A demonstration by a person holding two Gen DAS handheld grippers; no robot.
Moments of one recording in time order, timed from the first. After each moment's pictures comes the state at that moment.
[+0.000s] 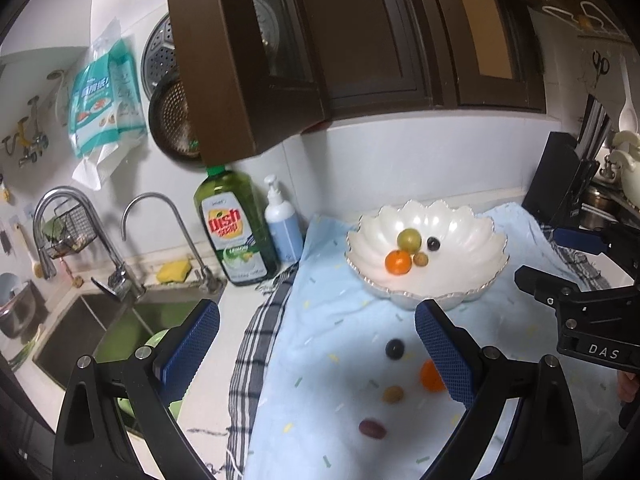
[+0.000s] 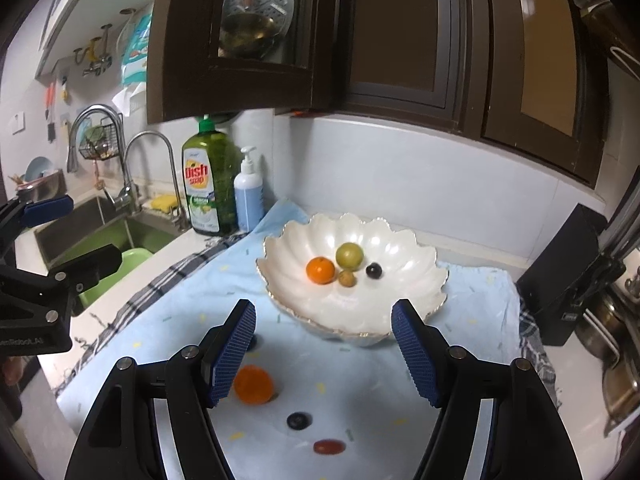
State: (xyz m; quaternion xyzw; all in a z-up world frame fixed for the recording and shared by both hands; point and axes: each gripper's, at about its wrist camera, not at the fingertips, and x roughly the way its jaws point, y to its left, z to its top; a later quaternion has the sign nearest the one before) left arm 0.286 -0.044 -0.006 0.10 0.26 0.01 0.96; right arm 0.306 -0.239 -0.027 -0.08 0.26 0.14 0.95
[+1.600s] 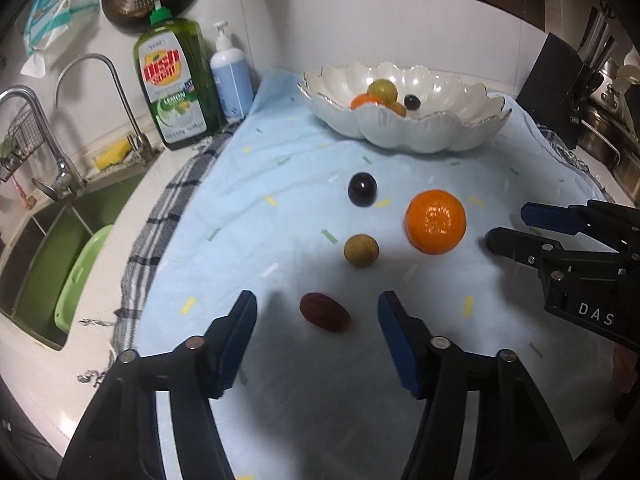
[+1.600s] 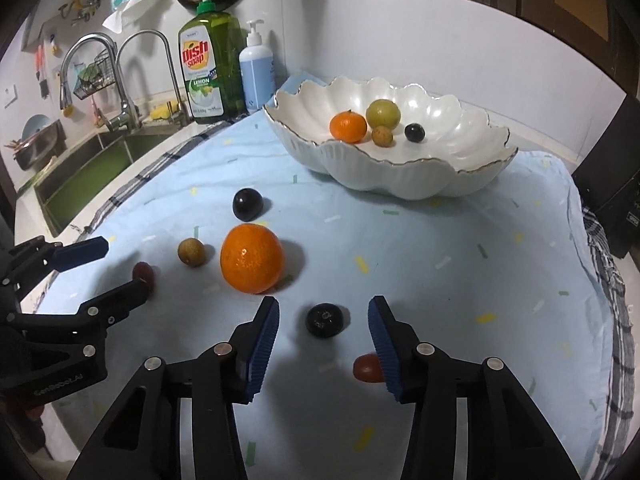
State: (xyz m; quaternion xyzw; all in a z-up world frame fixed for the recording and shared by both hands) left arm 0.294 -0.054 -0.162 0.06 0.41 -0.03 0.91; right arm 0.322 -0.232 -0.156 -0.07 0.40 0.16 0.90
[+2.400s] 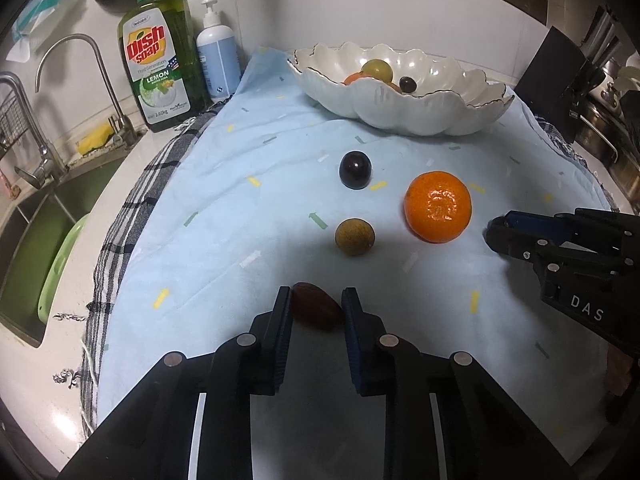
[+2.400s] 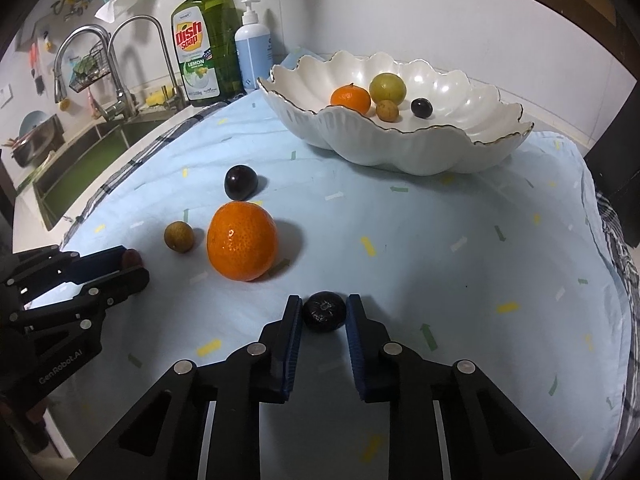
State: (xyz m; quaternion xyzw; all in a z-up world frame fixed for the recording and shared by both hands) left arm 0.305 -0.054 -0.177 0.05 0.43 -0.05 0.90; right arm 0.331 -0.230 -0.173 -0.07 0.43 0.17 0.88
